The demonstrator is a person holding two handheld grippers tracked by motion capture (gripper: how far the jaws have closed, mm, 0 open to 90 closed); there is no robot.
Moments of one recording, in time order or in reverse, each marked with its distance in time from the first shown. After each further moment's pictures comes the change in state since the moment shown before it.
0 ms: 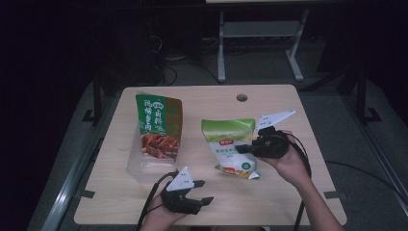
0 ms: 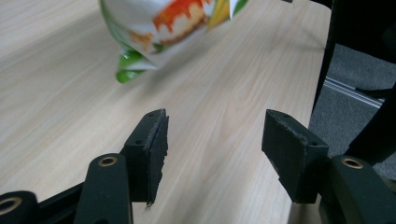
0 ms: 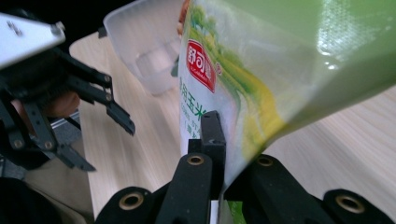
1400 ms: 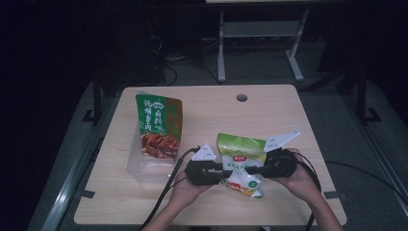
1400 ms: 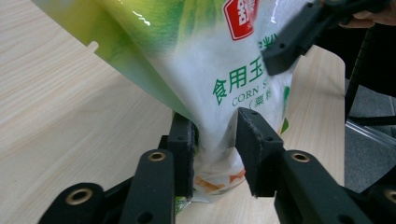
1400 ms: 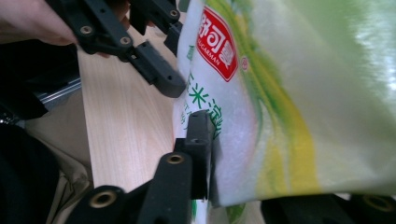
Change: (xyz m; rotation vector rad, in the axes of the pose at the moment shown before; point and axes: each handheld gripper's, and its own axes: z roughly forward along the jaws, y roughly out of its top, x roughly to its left) left arm 0.030 0.056 0.059 -0.037 -0.050 -0.060; right arm -0.004 -0.063 0.005 0.087 0.037 -0.012
